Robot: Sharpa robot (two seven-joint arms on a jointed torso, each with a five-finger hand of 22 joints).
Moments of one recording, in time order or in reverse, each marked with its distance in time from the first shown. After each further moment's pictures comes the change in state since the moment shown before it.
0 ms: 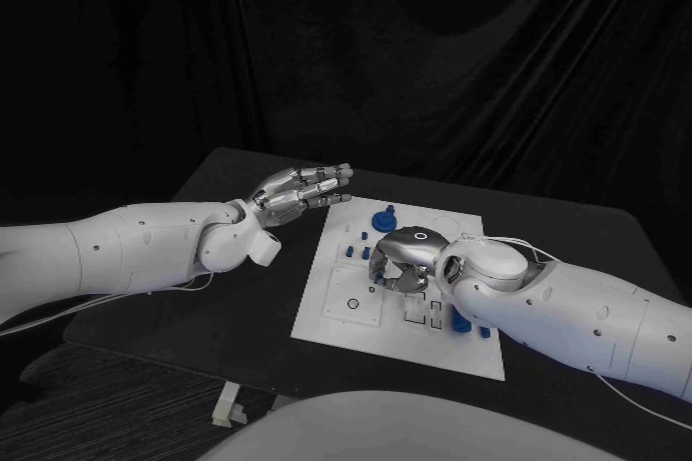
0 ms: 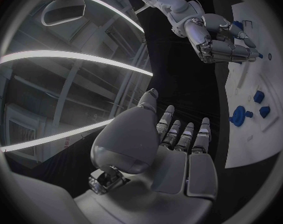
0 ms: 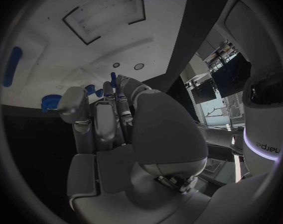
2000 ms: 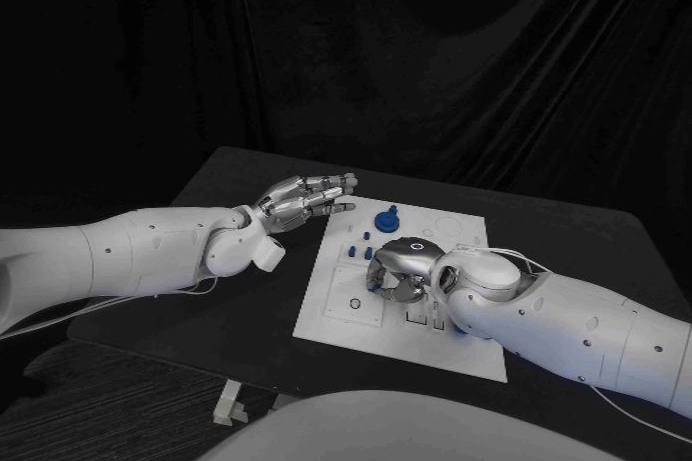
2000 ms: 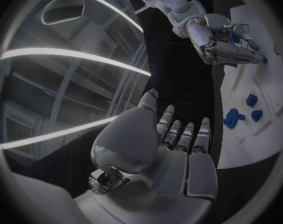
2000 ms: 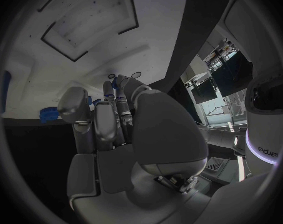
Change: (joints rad) left arm -0.026 0.018 0.000 -0.023 0.000 0.019 -0.009; left_hand 0.001 0.008 0.002 0.002 0.004 0.000 0.000 0.000 -0.001 0.000 0.000 0.000 0.000 0.000 0.000 0.000 0.000 0.000 0.000 0.000 0.000 -0.007; right arm -0.035 0.023 0.000 -0.022 0.000 0.009 -0.012; right_hand 0.000 0.000 0.000 0.000 0.006 -0.003 0.003 -0.004 0.001 0.018 -0.003 -0.005 0.004 0.000 0.000 -0.004 -0.016 0.000 0.000 0.000 0.000 0.000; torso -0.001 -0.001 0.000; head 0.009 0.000
